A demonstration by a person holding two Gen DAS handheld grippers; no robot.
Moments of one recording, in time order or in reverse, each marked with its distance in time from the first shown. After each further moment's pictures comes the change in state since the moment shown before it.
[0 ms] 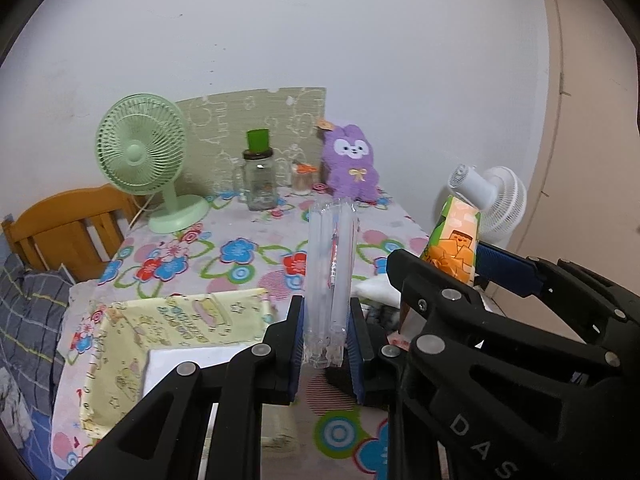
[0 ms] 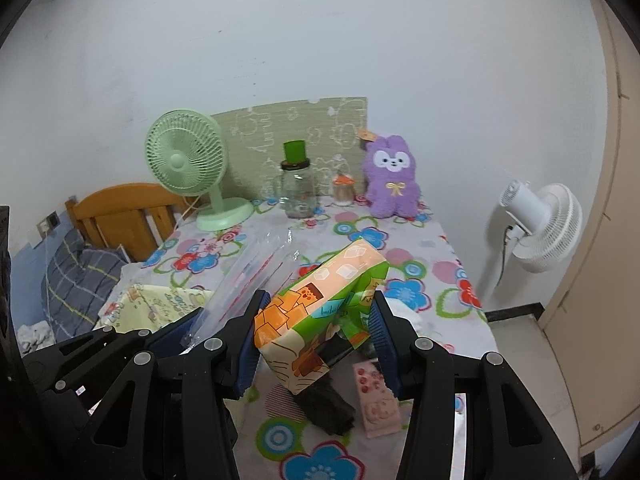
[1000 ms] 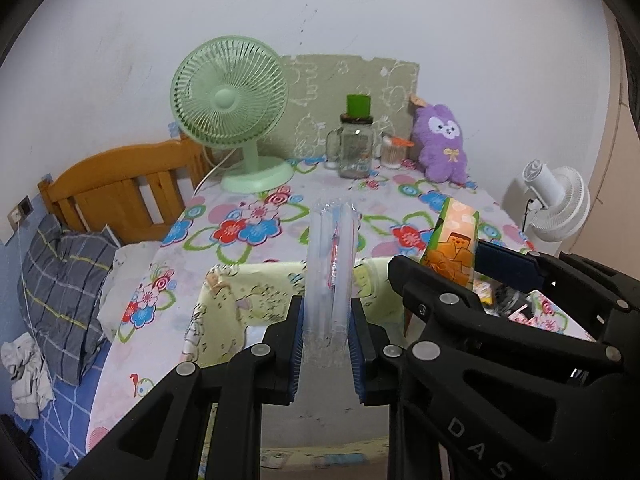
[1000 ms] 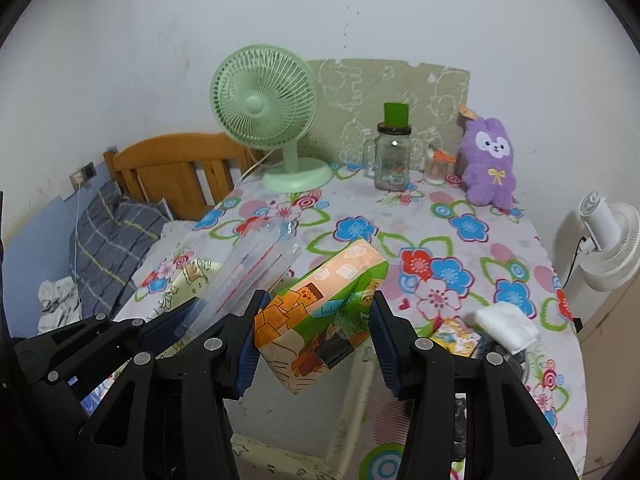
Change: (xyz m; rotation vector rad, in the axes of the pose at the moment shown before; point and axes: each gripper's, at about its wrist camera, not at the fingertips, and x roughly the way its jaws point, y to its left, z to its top) left arm 0.026 0.117 -0.024 -0.089 0.090 0.148; right arm 0.081 0.112 0.000 -0.118 0.131 0.149
